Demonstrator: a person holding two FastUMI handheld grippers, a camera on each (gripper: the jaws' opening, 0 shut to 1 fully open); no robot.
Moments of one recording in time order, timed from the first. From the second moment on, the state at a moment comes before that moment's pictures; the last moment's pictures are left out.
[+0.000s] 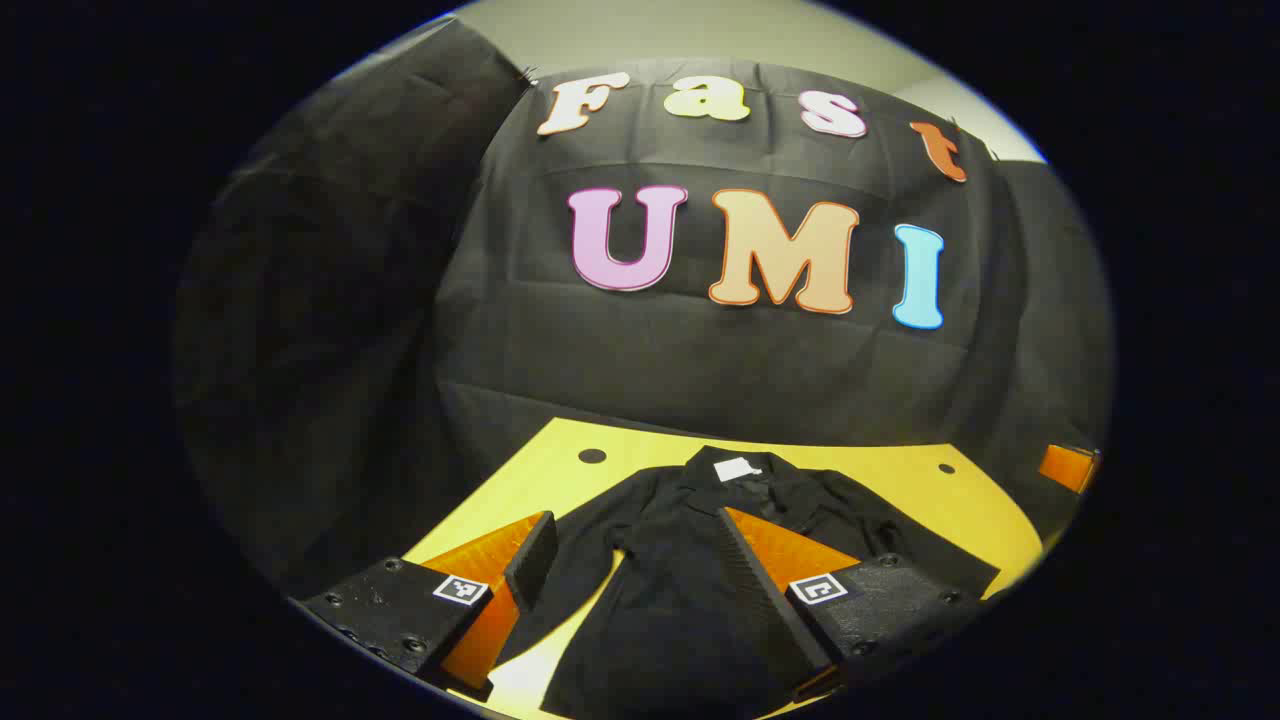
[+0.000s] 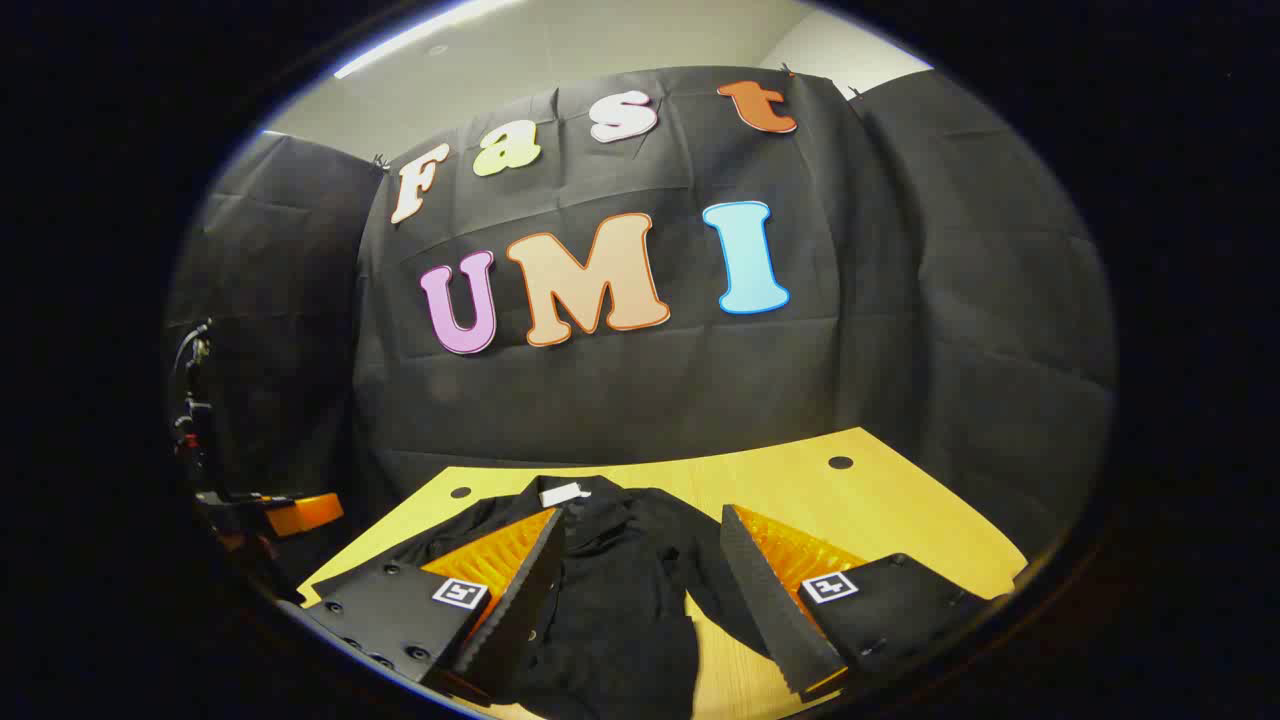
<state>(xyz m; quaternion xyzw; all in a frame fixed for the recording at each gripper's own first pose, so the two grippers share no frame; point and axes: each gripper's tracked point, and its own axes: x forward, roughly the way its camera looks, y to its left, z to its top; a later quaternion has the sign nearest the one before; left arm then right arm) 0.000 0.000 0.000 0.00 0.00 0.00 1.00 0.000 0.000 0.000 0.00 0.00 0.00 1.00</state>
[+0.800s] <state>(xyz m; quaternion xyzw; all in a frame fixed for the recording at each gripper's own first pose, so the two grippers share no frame) -0.032 -0.014 0.003 -0.01 0.00 -0.04 1.00 -0.024 0.004 -0.015 0.00 0.01 -0.01 1.00</state>
